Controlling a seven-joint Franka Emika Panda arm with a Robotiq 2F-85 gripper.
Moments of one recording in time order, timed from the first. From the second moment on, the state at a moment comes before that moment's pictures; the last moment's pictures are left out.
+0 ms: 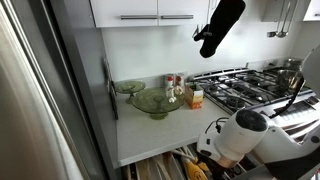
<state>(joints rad) 0.20 0.01 0.23 -2.72 -0.67 2.95 -0.18</state>
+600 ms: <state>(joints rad) 0.26 -0.09 0.26 -2.75 -0.53 2.95 -0.22</state>
